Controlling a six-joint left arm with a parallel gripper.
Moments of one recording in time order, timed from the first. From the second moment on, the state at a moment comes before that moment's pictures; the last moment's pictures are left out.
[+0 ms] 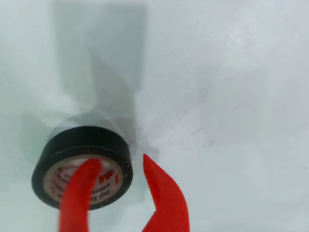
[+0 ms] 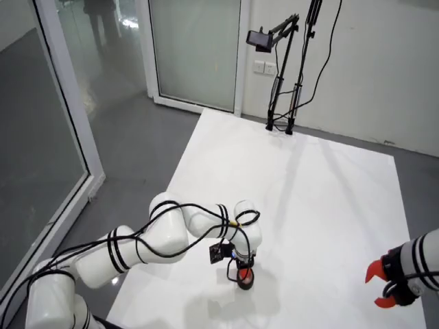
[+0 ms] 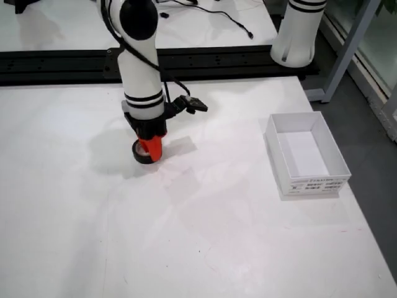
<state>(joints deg) -54.0 71.9 40.5 13.8 61.2 -84.2</state>
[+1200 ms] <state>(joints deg) -54.2 63.7 39.4 13.5 70.2 -82.8</state>
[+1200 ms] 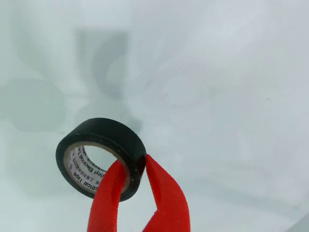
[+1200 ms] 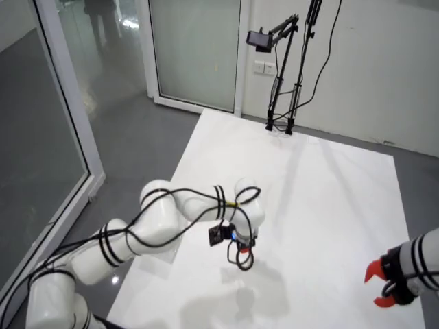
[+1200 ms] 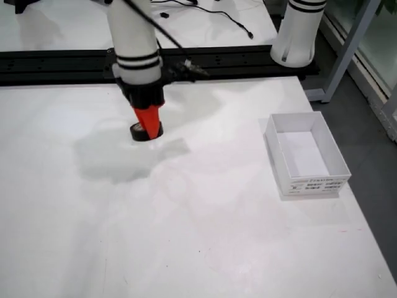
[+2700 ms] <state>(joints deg) -25.8 29.4 82.1 12.7 72.4 -83.8</state>
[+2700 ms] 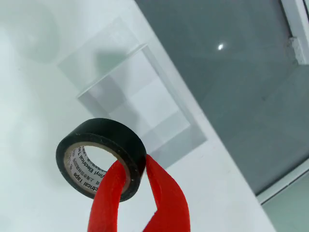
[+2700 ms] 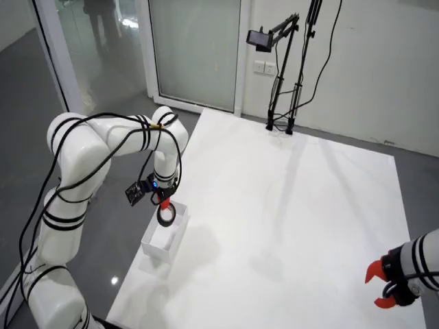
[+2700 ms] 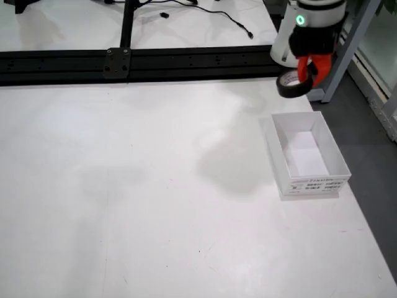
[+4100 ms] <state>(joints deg) -19.0 42.8 85.4 17.8 50.5 -84.9</state>
